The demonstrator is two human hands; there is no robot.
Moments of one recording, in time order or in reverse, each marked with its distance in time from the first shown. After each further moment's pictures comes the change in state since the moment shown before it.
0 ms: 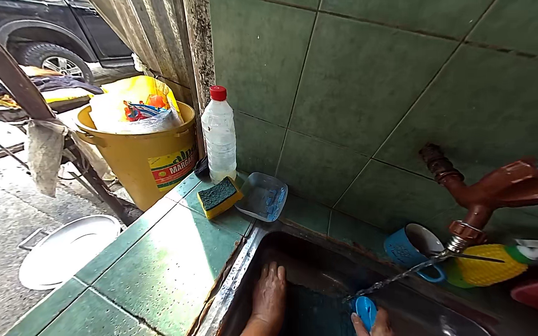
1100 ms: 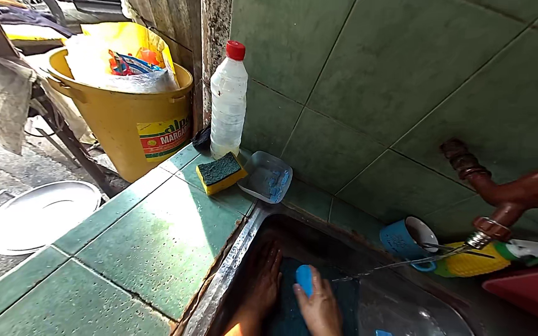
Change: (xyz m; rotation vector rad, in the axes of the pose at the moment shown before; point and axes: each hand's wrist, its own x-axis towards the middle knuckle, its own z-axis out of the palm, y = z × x) left_hand -0.200 0.203 0.119 0.134 0.110 0.277; right_hand -0.109 0.173 -0.156 -0.034 -0.090 -0.259
